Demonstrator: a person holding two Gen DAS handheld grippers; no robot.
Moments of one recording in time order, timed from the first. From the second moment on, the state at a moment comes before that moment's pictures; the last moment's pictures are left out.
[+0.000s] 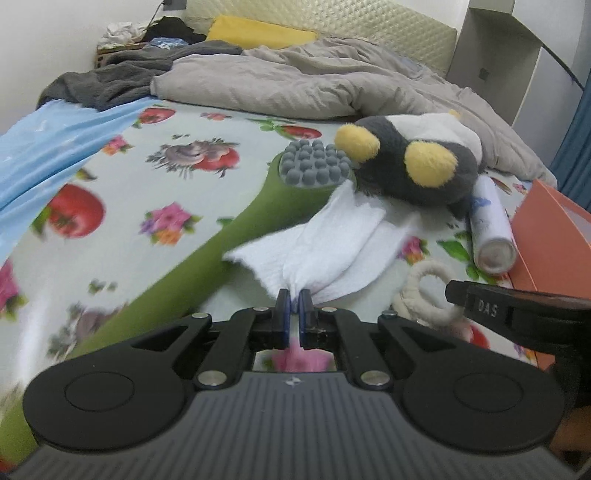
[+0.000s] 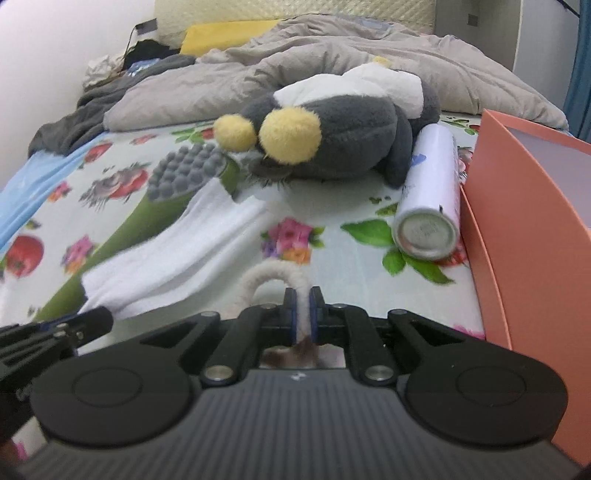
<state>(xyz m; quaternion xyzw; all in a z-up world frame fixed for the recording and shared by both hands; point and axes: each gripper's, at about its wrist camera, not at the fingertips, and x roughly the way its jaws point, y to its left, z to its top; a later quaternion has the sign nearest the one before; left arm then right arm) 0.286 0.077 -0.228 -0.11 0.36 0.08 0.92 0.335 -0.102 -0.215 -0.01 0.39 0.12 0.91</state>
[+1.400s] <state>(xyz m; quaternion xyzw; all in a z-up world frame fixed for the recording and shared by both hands) 0.112 0.060 -0.200 -0.18 0.41 0.01 0.89 0.199 -0.170 -0.194 0.05 0.47 0.22 0.85</state>
